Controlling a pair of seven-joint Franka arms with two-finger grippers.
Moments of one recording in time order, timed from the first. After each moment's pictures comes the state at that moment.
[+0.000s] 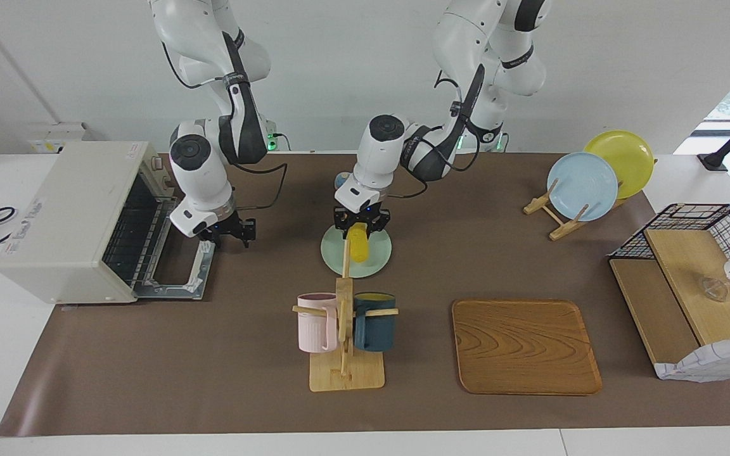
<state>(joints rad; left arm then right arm) -0.75 0.33 -0.07 -1.96 -0.10 2.48 -0.71 0.19 0.08 -0.06 -2.23 -0.05 2.24 0.13</state>
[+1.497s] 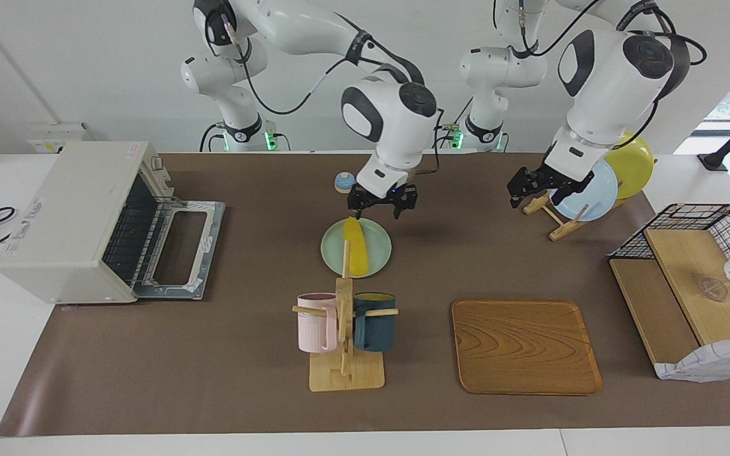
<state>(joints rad) -0.16 0.01 -0.03 -1.72 -0.06 1.68 -0.21 0.67 0.54 0.13 -1.38 -0.18 1.83 0.76</state>
